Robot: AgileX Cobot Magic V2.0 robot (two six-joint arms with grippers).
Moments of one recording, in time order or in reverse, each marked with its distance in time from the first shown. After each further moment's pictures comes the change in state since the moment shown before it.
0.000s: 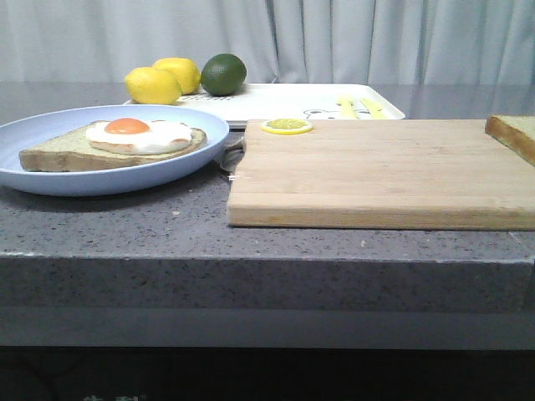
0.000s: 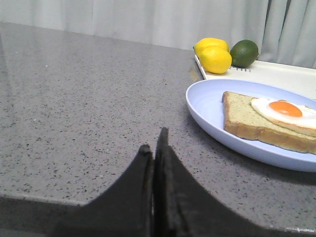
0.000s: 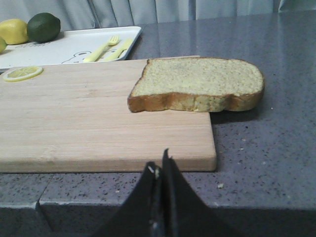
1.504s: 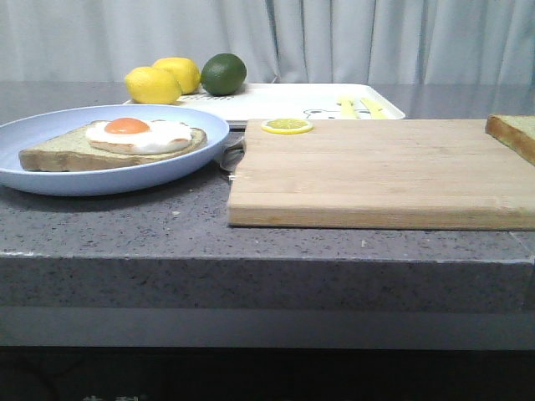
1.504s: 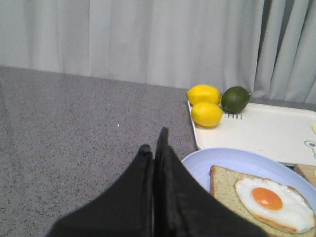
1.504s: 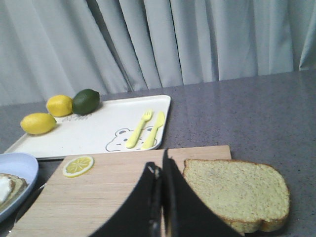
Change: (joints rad) left arm 0.000 0.478 -0.514 0.014 0.076 0.000; right arm 0.000 0.361 -0.545 0.089 0.141 0.000
